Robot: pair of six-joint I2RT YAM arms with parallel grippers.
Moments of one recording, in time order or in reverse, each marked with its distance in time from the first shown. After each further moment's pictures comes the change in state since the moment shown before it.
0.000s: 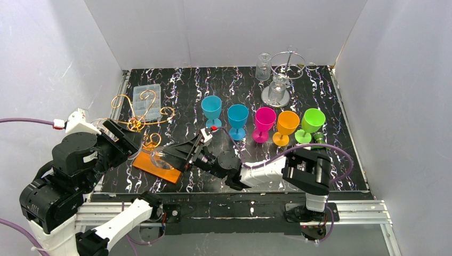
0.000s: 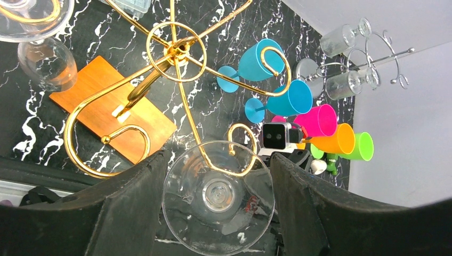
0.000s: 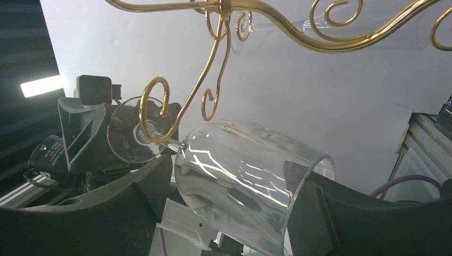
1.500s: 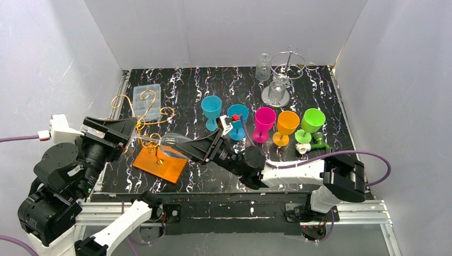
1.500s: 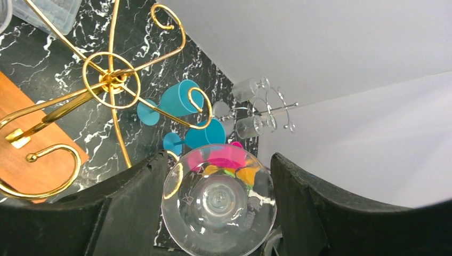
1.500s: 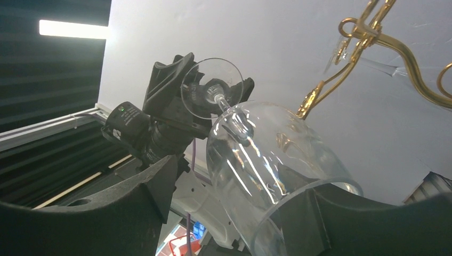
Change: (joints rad) left arm 0.013 -0.098 -0.095 0.255 0.005 -0.212; right arm 0.006 -0.286 -0.078 -0.006 -0.009 -0.289
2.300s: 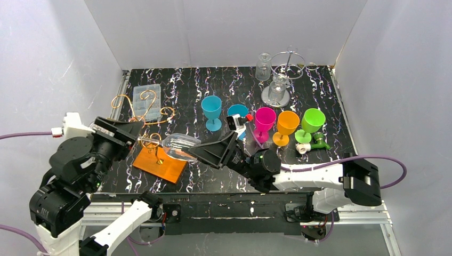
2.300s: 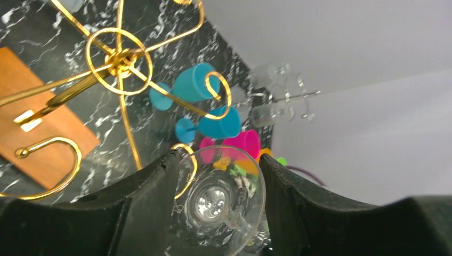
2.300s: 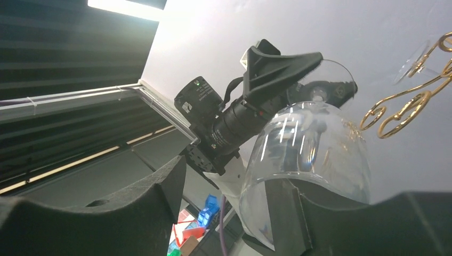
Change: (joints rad) left arm 0.005 0.000 -0.055 0.033 0.022 -0.034; right arm 0.036 -0.137 -0.040 0.056 -0.040 -0.084
